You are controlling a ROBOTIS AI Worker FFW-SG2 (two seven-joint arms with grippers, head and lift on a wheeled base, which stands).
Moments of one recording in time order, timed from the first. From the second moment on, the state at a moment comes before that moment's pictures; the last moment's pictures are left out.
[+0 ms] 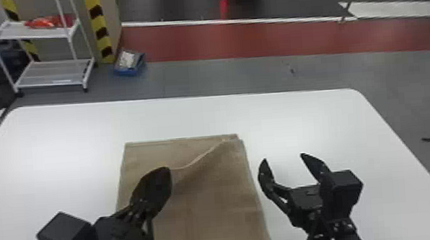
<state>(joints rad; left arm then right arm) 0.64 0.12 -0.19 -2.29 -0.01 0.20 -0.21 0.44 -0.29 0.21 -1.99 -0.17 0.10 -0.24</state>
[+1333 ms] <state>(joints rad) 0.65 0.19 -0.25 -2.18 0.02 0.00 -0.11 0.48 -0.31 0.21 -2.11 -0.03 0.14 -0.21</state>
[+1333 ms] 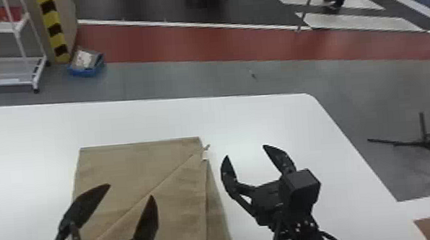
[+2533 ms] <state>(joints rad) 0.51 0.15 0.25 -2.01 0.40 0.05 -0.19 0.49 -0.45 0.40 -2.45 0.39 0.80 0.55</state>
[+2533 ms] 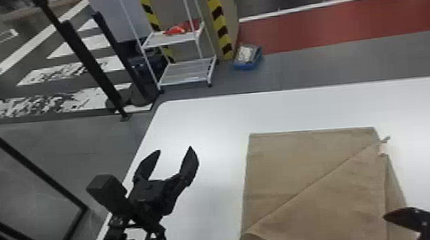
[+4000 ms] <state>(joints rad) 0.48 0.14 0.25 -1.97 0.40 0.06 -0.22 0.34 -0.42 0.63 -2.36 0.63 1.04 0.59</state>
